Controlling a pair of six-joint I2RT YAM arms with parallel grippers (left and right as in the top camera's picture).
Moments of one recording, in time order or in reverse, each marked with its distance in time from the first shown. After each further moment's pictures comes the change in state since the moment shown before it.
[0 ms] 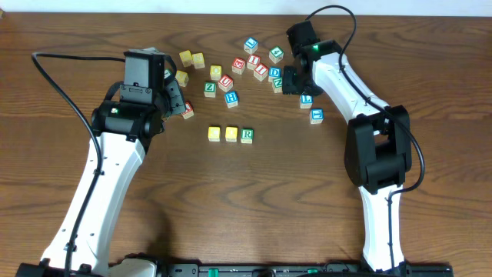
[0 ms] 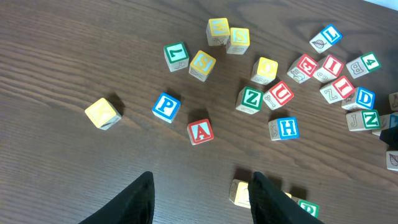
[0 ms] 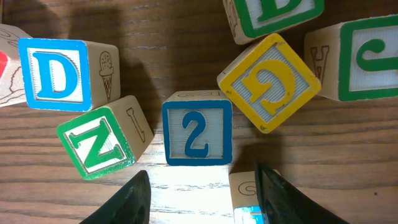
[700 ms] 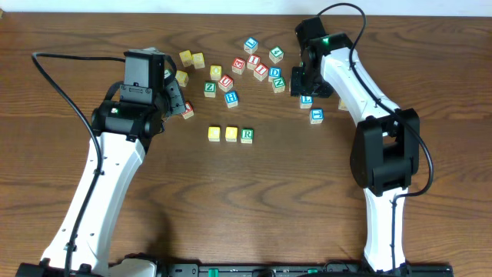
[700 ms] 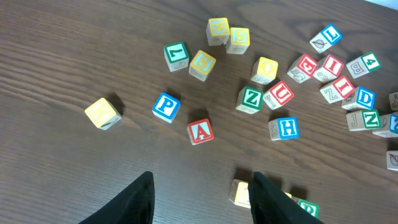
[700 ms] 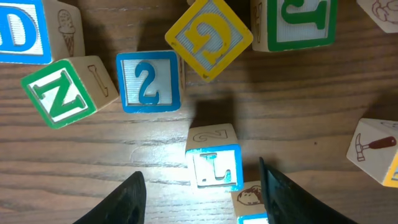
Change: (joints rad) left arm 0.000 0.000 0.000 0.000 0.000 0.000; right arm -0.027 -0.035 0.030 -0.154 0.007 -0.037
